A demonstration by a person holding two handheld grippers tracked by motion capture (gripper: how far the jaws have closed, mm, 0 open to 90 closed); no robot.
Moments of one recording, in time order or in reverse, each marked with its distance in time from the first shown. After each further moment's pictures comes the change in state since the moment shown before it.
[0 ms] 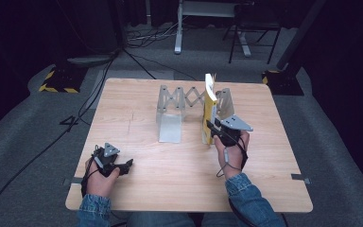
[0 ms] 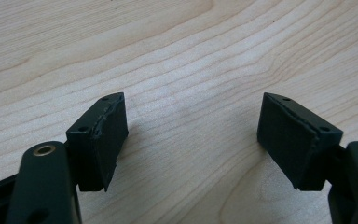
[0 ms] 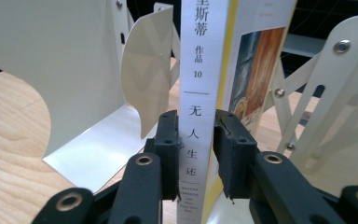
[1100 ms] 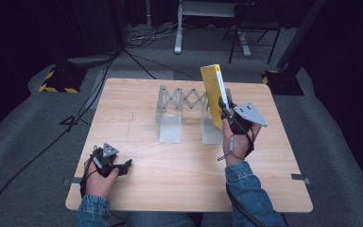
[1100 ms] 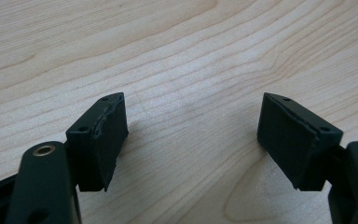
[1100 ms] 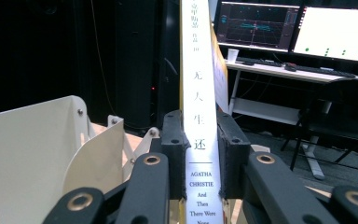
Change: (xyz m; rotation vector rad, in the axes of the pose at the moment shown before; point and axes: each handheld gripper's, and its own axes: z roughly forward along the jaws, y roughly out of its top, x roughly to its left) left arm 0.002 -0.002 -0.002 0.001 -0.001 -0.001; right arm -0.013 0.050 -0.024 -0.274 -0.165 -0.022
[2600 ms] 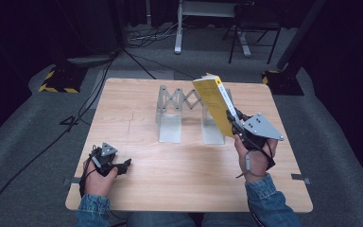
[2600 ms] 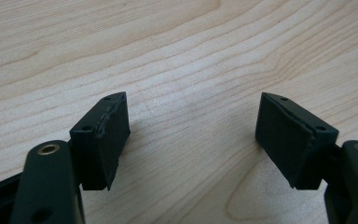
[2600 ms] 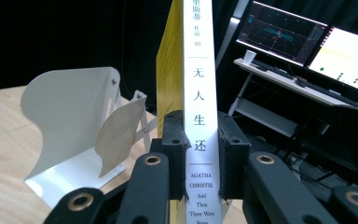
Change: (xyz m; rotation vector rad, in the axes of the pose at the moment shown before) left arm 0.002 0.000 -0.001 -0.001 -0.008 -0.025; right arm 0.002 0.033 -0.064 0.077 0.078 -0.220
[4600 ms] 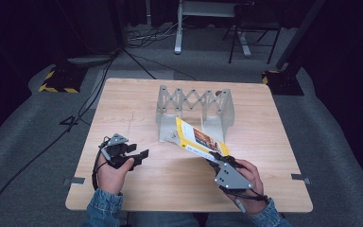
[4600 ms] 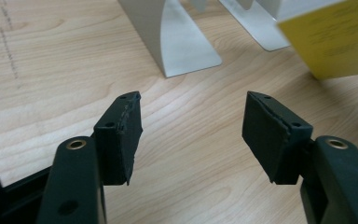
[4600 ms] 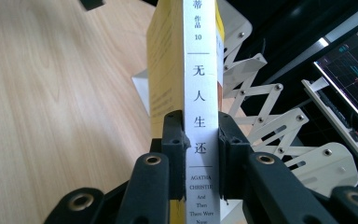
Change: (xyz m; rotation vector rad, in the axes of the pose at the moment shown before) left arm -0.040 0.048 -0.023 -0.096 -0.221 -0.133; right arm 0.079 -0.049 -0.044 0.089 0.265 -0.471
